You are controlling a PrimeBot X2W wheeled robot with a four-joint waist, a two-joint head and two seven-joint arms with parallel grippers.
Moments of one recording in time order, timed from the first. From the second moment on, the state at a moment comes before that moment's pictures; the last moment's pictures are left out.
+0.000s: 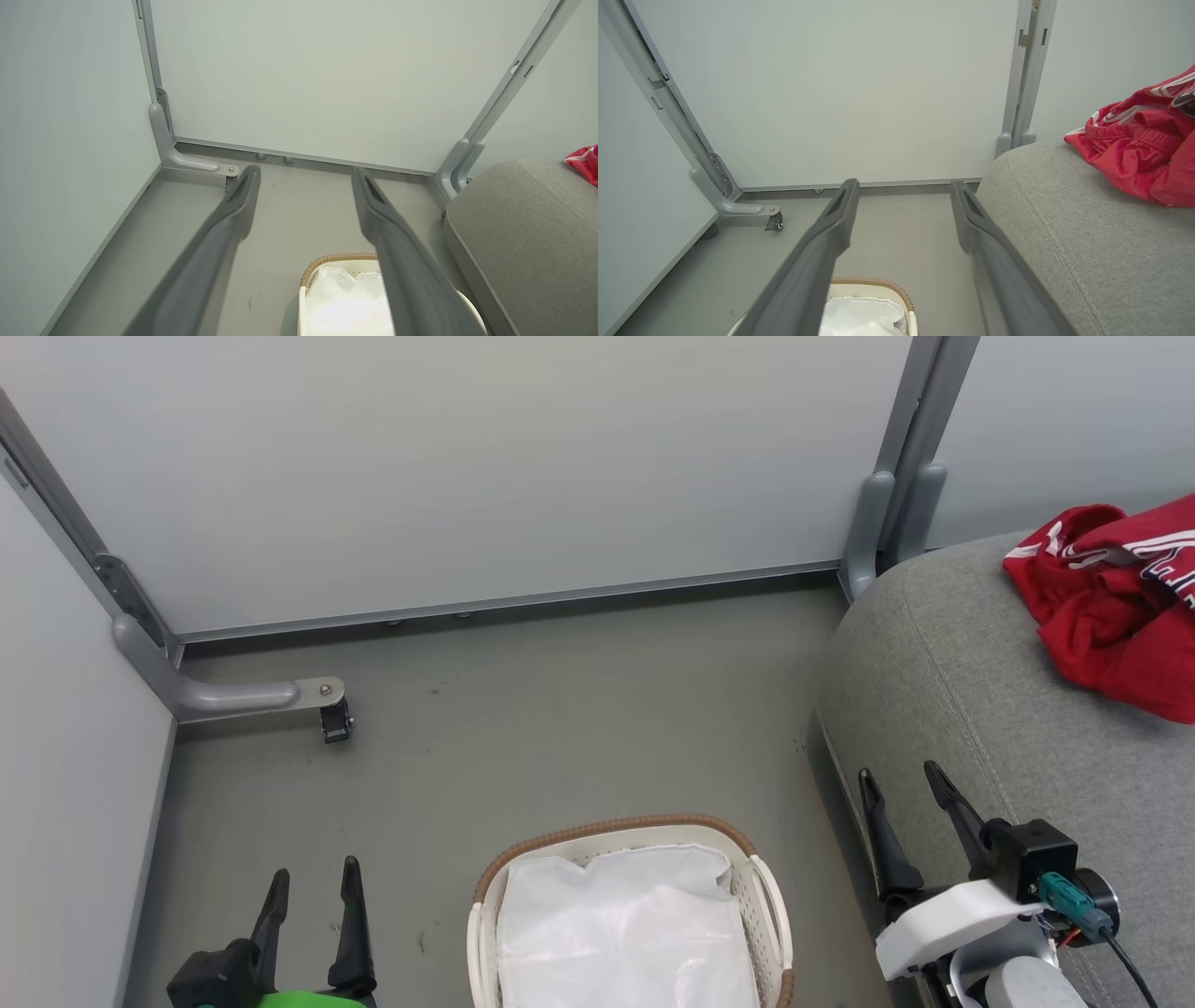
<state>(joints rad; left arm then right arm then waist) 0.07 0.05 -0.05 0.26 -0.32 -0.10 -0.26 -0.09 -0.05 0.07 0.28 0.20 0.13 -0.26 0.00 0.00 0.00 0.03</state>
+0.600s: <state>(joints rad) 0.08 0.05 -0.06 0.28 -0.35 -0.10 -0.26 -0.09 -0.05 0.07 0.29 0.20 0.13 -0.26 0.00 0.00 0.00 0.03</state>
